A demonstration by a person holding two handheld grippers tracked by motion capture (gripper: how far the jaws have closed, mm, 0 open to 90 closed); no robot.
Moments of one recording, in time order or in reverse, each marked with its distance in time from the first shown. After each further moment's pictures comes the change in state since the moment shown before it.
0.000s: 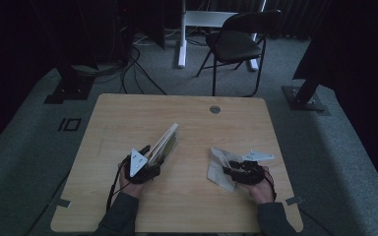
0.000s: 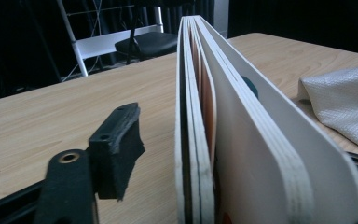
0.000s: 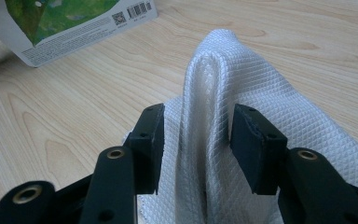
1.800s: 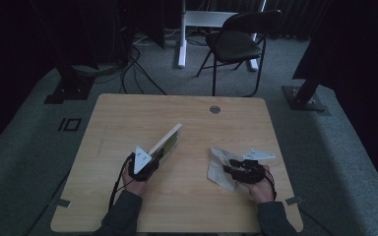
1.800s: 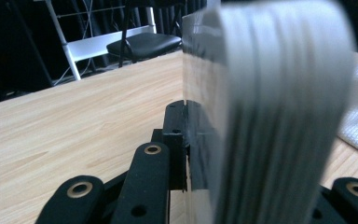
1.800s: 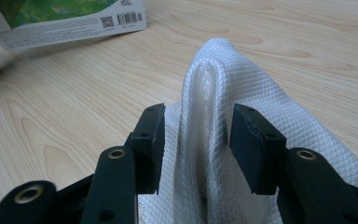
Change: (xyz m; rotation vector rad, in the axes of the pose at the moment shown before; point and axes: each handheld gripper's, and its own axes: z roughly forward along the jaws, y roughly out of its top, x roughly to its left) left arm -0.002 0.002 0.014 0.005 -0.022 0.023; right arm 0.000 0.004 -0.002 -0.014 -0.009 -0.005
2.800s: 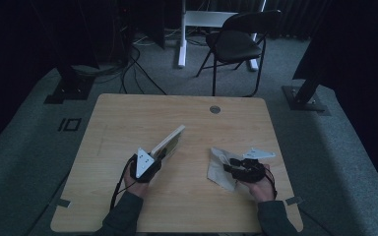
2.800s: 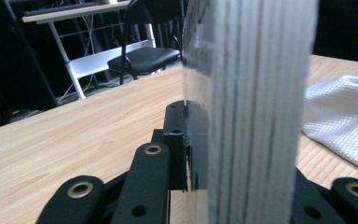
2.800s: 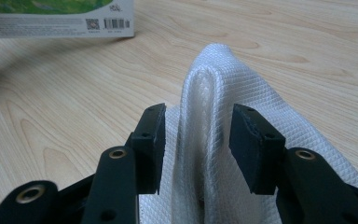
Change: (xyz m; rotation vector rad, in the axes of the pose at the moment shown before) left arm -0.012 0.010 -0.004 -0.047 0.005 0.049; right arm 0.000 0.004 -0.002 0.000 -0.007 -0.012
